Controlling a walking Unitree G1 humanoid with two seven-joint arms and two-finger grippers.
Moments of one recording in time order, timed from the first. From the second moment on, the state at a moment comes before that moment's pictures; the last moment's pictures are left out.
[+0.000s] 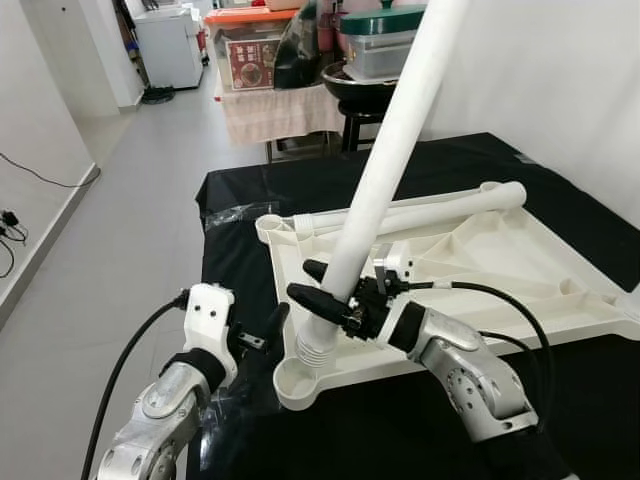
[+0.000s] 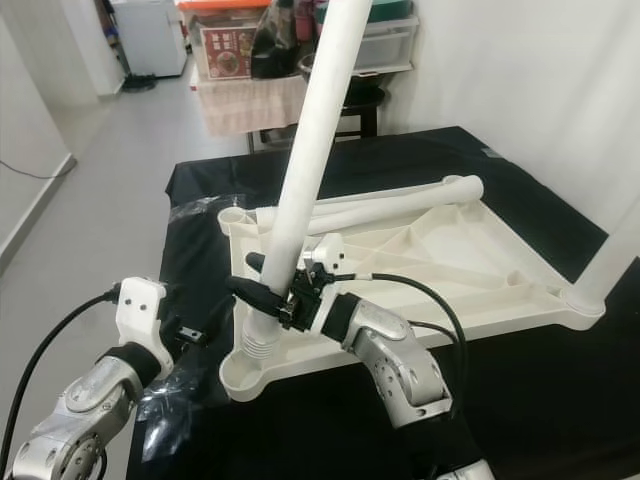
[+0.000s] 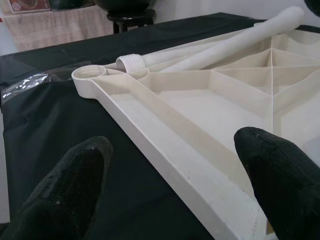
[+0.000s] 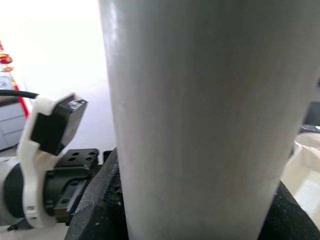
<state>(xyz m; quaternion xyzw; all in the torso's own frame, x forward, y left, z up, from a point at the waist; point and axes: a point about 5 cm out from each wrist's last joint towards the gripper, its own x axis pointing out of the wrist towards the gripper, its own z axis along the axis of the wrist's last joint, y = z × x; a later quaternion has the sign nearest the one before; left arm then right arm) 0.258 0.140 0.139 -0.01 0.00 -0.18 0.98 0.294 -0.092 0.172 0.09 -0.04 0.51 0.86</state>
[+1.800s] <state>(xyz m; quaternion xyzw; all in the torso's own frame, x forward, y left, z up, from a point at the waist) 0.195 0.113 0.111 0.08 0.04 -0.33 0.94 0.335 -0.115 0.209 -0.01 -0.09 0.57 0.82</state>
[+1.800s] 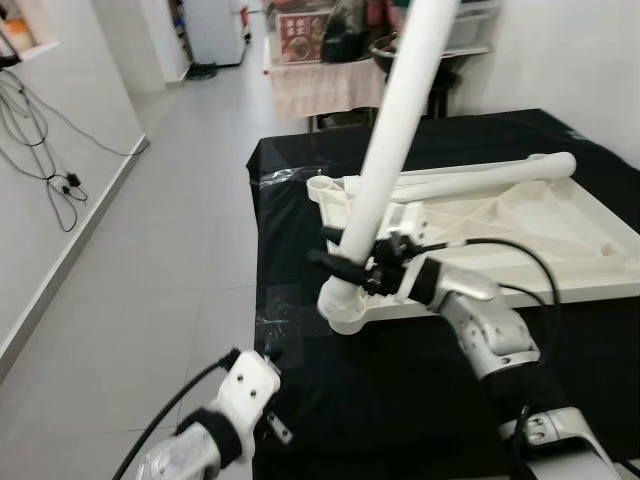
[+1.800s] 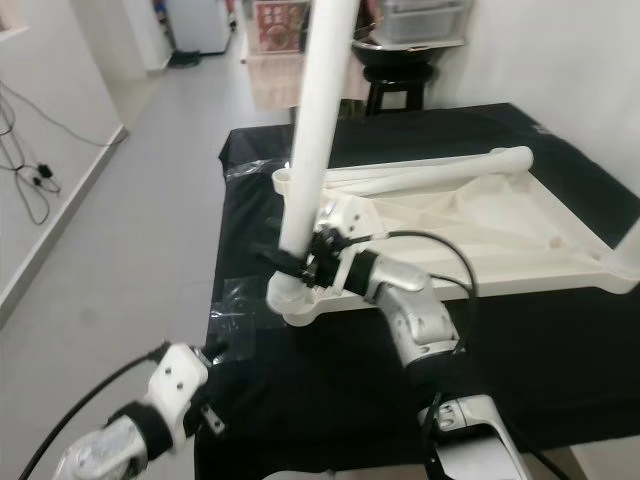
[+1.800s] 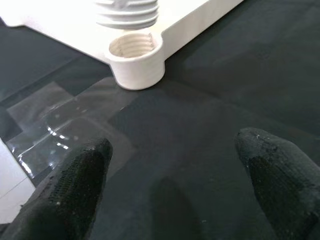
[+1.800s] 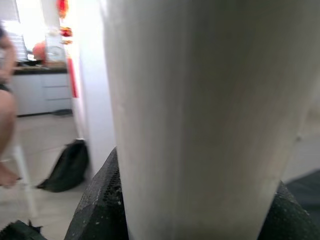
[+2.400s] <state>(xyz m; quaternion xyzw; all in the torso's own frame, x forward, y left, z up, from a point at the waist) 0.173 0.125 0.129 0.13 0.02 -0.30 0.95 0.341 -0.106 0.231 -0.04 -0.06 0.68 0.73</state>
